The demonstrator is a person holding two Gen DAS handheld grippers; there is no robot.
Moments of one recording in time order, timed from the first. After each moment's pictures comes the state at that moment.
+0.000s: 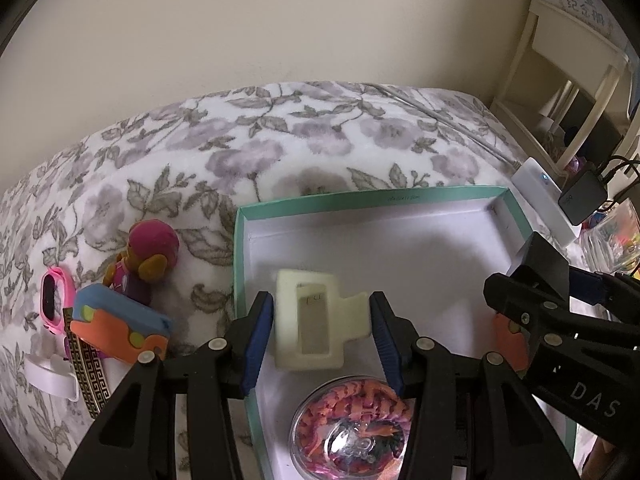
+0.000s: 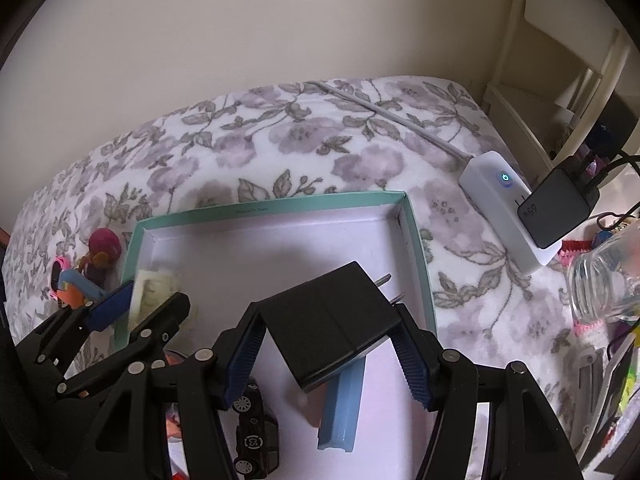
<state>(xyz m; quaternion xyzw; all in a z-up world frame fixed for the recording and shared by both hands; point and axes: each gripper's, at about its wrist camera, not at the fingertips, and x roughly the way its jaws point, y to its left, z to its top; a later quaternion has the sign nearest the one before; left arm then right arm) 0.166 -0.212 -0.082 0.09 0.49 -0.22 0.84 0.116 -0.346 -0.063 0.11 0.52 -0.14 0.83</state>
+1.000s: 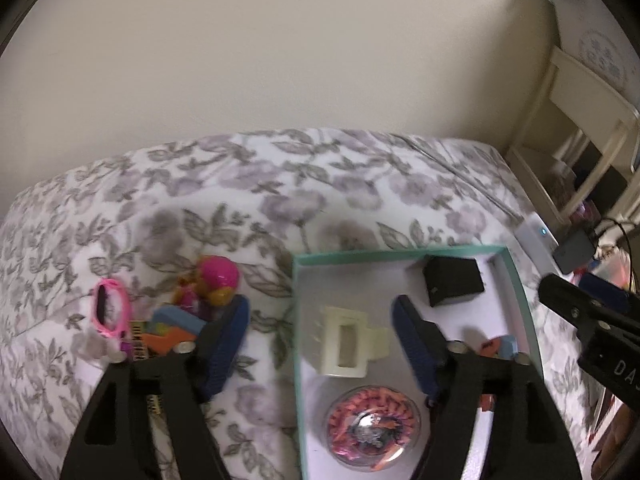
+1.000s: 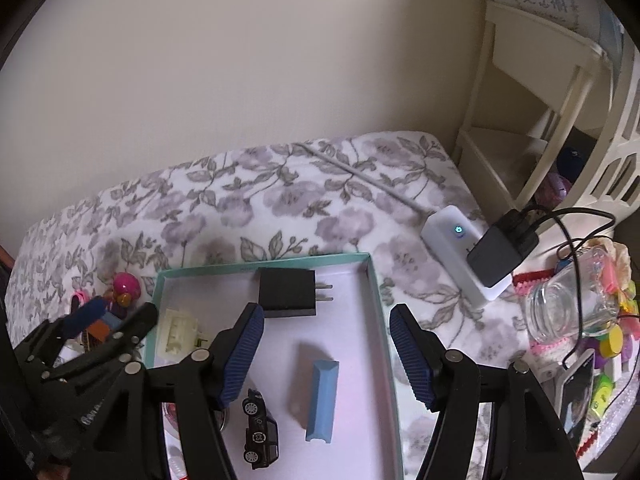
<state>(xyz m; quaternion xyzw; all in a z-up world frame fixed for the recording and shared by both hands) 0.171 -0.182 -0.028 0.05 0.46 -0.17 0.87 0.102 -0.357 0.001 0.10 0.47 -0.16 0.86</state>
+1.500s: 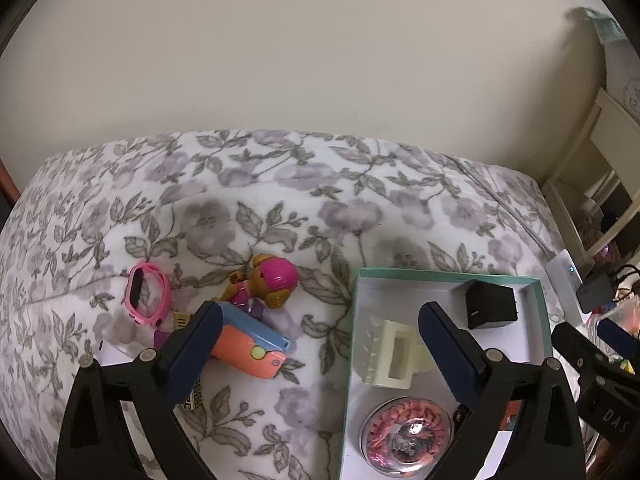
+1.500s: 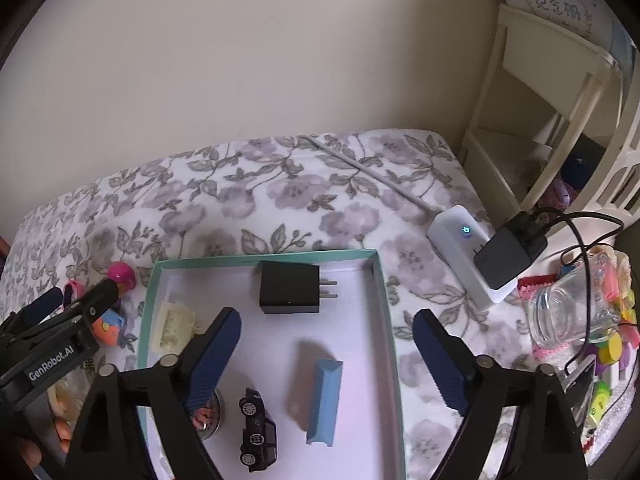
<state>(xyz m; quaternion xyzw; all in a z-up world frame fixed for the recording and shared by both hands) 0.183 -0.149 -0.032 0.01 0.47 -0.11 0.88 0.108 -0.347 -0.014 0.08 0.47 -0.16 0.86</state>
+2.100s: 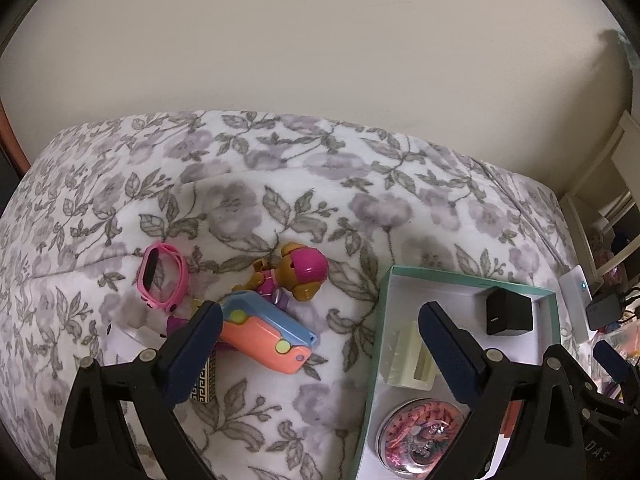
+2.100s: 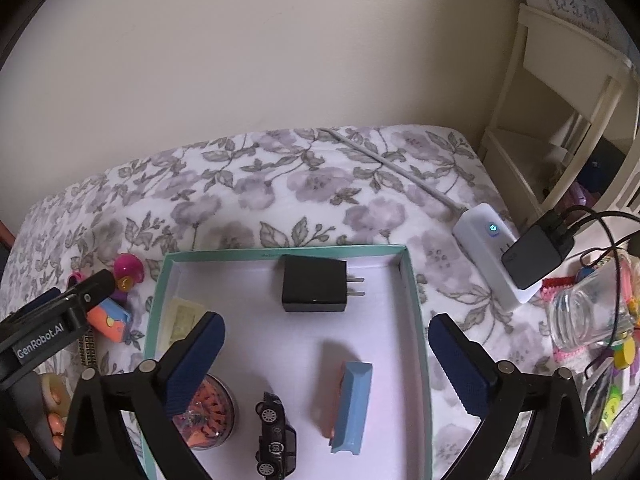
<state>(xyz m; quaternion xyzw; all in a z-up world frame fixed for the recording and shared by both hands) 0.191 -0.132 -0.039 -0.01 0.49 -0.08 0.87 0.117 -0.335 -0.028 0.09 0.48 -0.14 0.86</state>
